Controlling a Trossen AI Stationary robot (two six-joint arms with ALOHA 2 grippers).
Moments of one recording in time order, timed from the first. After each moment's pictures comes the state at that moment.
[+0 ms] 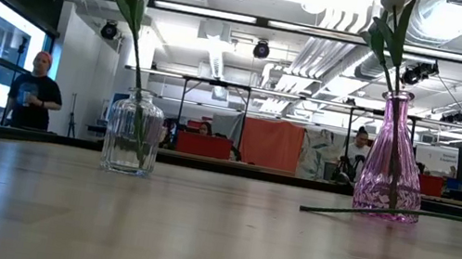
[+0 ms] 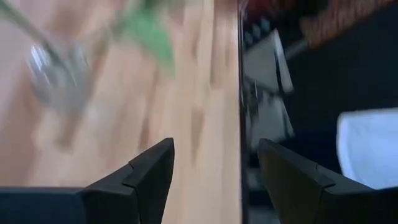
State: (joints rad) left arm -0.35 0.68 0.83 -0.77 0.08 -0.71; right arm 0.04 1.22 1.05 0.61 -0.13 0.32
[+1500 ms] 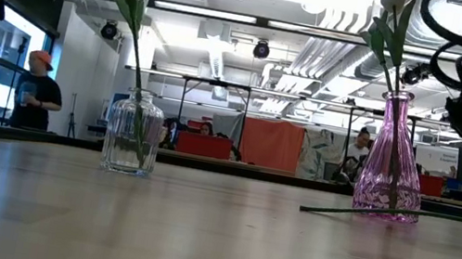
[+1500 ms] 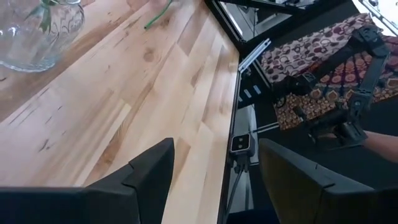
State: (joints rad) left arm -0.78 0.67 0.38 -0.16 -0.49 -1.22; right arm 0.47 1.21 0.58 -0.71 0.01 1.43
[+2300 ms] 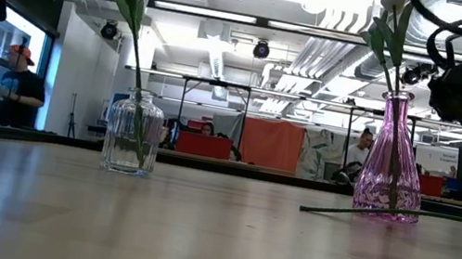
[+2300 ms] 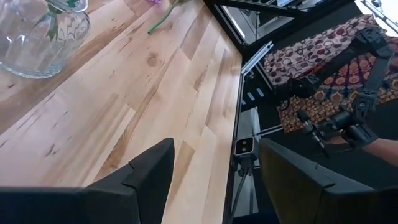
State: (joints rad) left arm -0.77 0.67 0.38 -0.16 -0.51 -1.21; right arm 0.45 1.20 0.57 -0.61 0.24 1.46
